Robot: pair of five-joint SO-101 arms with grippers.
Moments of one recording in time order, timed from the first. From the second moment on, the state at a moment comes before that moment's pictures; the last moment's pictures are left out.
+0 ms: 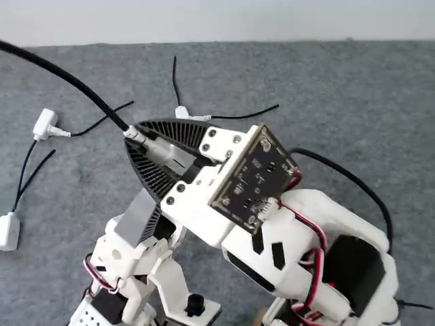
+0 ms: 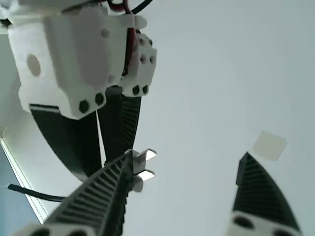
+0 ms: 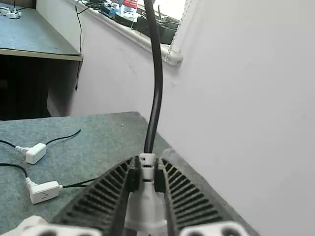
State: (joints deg) left arm 34.4 -103.5 91.0 -20.7 -82.3; right arm -55.0 -38.2 -14.7 65.8 14.5
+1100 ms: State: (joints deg) left arm 25.5 -103.5 92.0 -20.7 -76.4; right arm -54.9 -46.7 -15.8 76.7 11.0
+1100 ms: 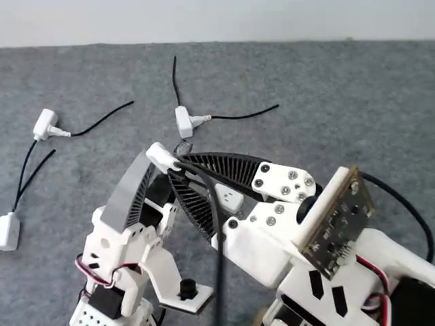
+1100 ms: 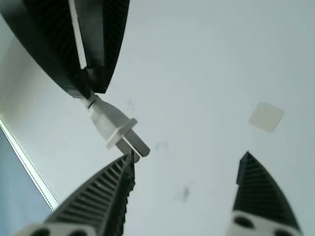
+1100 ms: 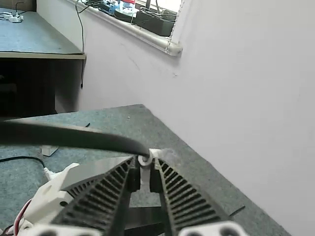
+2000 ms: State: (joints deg) left arm -15.4 -103.5 96.7 10.9 -43.4; right arm -46.6 -47.2 -2.0 78.4 10.9
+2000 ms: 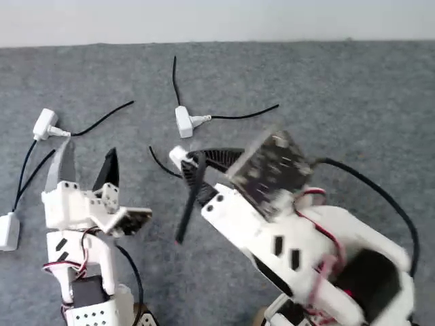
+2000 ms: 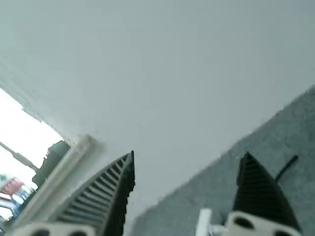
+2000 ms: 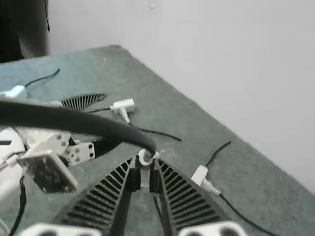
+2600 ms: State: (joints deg) left arm -20.7 -103.5 91.3 50.9 -14.7; right arm -34.4 -47.0 13.9 82.4 34.2
